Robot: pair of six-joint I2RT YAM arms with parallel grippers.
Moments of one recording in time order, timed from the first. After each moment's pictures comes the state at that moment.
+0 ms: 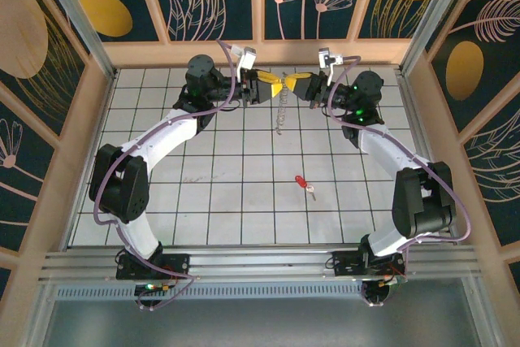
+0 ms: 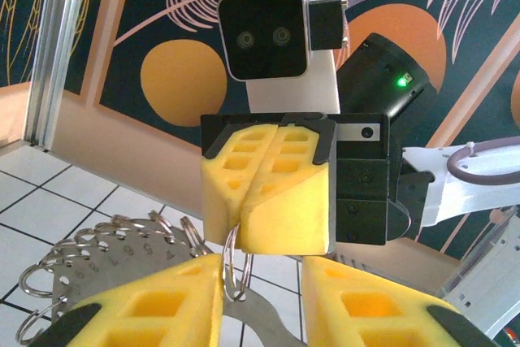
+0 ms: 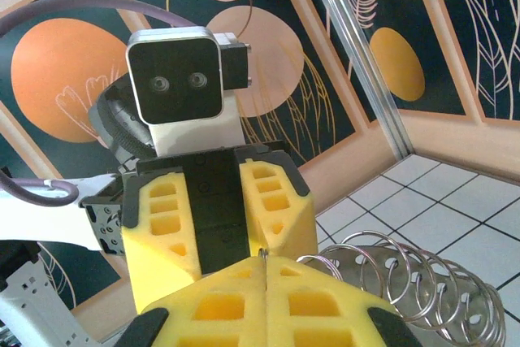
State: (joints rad) left arm -0.48 1.77 1.39 0.50 1.02 -0.53; right arm 0.25 1.54 1.05 0.79 -1.05 0.73
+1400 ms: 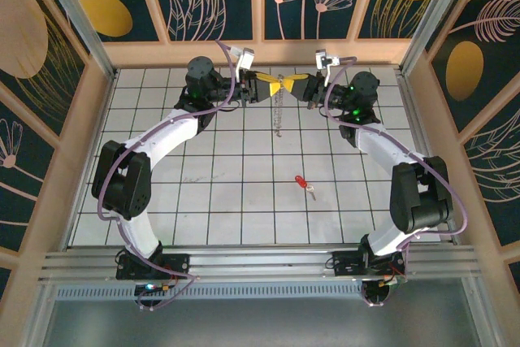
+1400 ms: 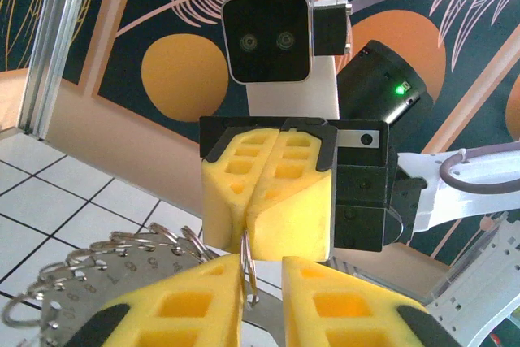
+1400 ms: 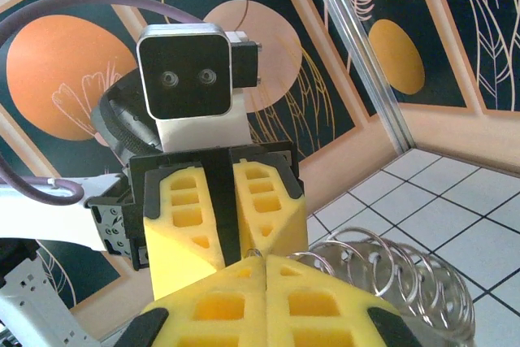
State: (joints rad) left arm -0.46 1.80 1.38 0.57 1.04 -0.60; right arm 0.26 1.58 1.05 0.82 -1.05 0.73
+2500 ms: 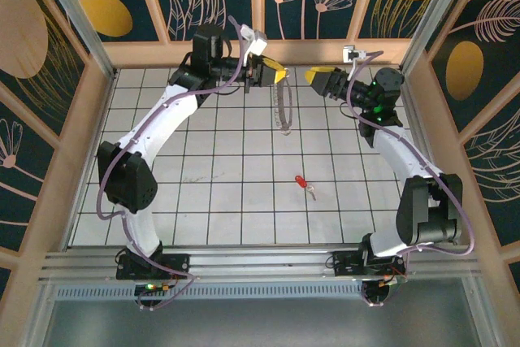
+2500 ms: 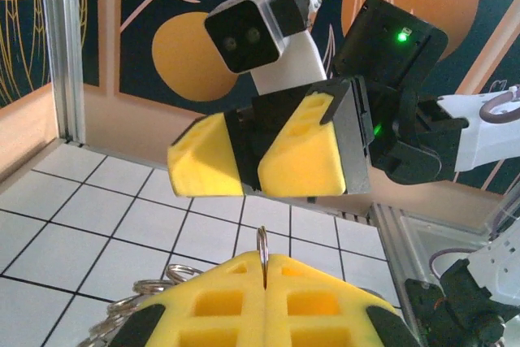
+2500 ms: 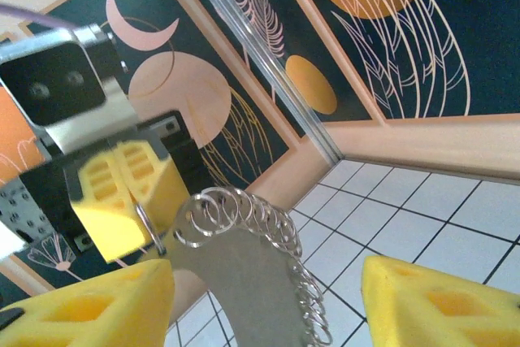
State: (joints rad) left arm -0.47 1.89 1.86 -0.19 1.06 -0.07; right arm 0.12 1.47 1.04 0.61 -0.98 0.74
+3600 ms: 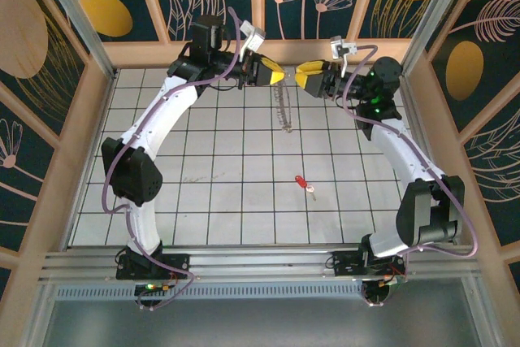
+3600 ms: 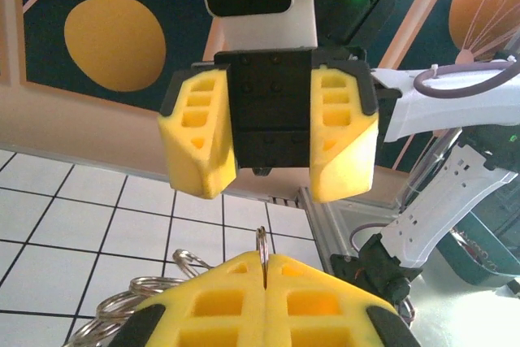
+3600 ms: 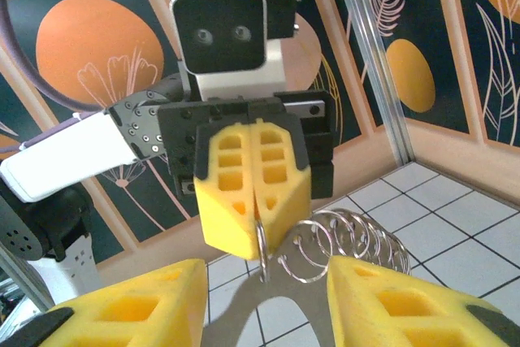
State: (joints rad) left arm -0.44 1.95 1.99 -0.31 1.28 -0.08; right arm 0.18 1.47 1.18 0.58 -1.18 0.62
